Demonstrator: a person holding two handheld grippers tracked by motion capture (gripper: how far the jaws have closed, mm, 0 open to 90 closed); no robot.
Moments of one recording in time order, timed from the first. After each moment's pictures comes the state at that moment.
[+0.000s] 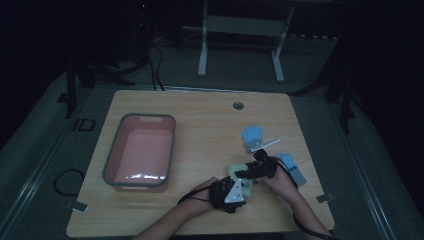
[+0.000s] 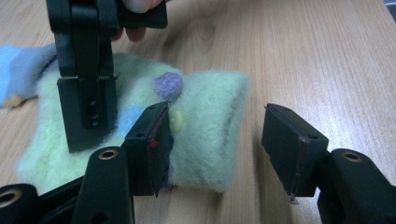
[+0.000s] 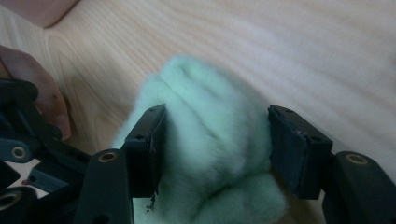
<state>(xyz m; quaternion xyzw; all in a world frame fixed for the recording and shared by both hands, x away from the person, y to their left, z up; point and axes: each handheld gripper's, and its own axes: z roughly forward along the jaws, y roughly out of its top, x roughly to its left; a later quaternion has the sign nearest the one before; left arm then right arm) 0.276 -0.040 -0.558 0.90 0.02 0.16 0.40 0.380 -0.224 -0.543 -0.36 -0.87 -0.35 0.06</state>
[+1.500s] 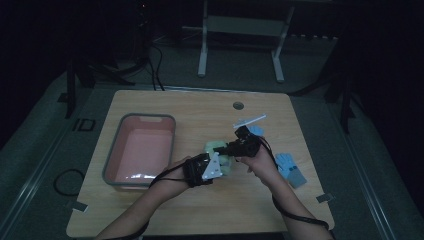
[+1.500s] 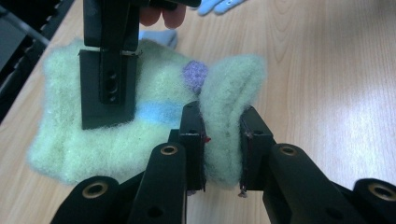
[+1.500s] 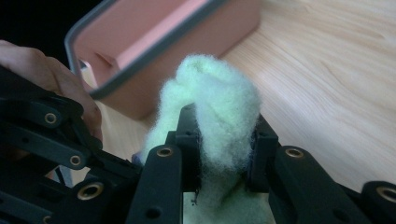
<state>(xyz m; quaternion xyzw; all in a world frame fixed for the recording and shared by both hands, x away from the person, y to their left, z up) 0.291 0.035 -0.464 0.91 0.07 0.22 0.35 0.389 -0.150 -0.454 -0.31 -0.85 -0.42 0.06</state>
